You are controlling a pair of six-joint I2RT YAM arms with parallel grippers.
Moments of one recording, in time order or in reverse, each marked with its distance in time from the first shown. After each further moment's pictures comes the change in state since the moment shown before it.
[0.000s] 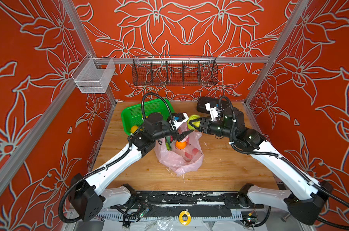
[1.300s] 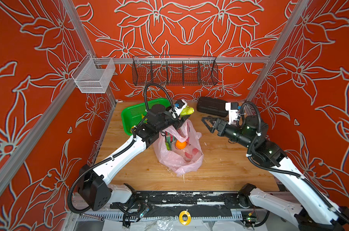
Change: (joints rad) left arm 0.074 0.108 0.132 -0.046 -0.291 -0.119; right arm -0.033 -0.244 -0.114 0.053 0.187 -0.042
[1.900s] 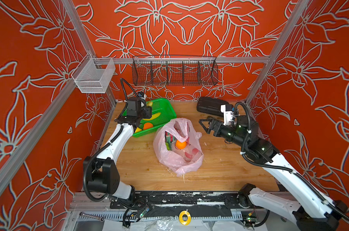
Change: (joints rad) left arm 0.443 0.188 0.080 -0.312 -0.167 -0.293; right arm -0.005 0.050 -0.027 -0.027 0.033 -0.029
